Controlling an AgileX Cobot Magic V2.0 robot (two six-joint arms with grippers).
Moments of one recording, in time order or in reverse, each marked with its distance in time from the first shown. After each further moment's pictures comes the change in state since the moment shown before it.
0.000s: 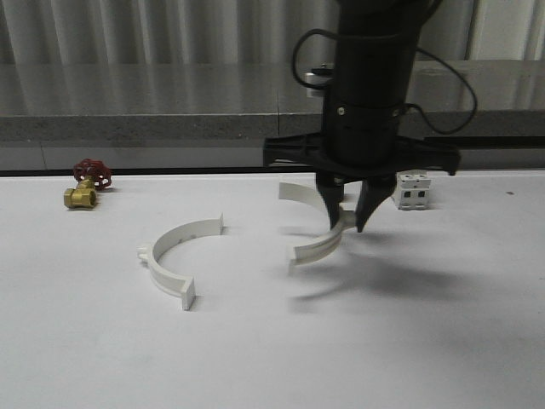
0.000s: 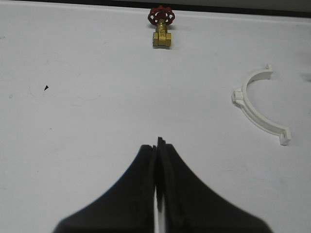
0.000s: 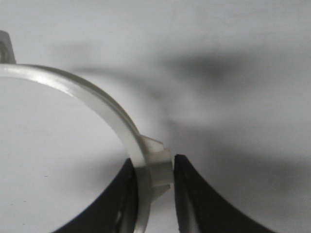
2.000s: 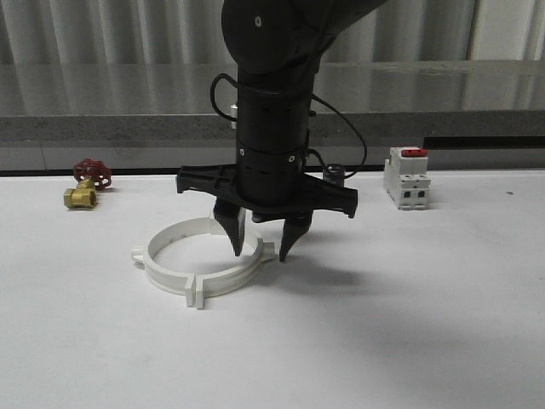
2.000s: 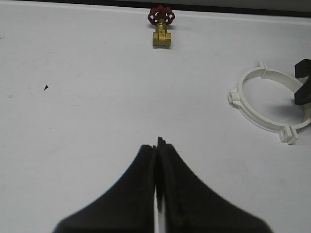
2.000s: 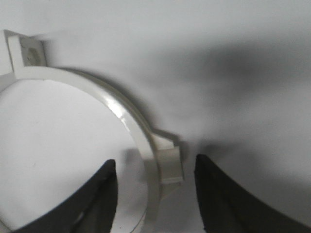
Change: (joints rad) left arm 0.000 0.000 0.000 0.000 0.000 0.000; right arm 0.109 0.176 -0.167 0.022 -0.050 0.145
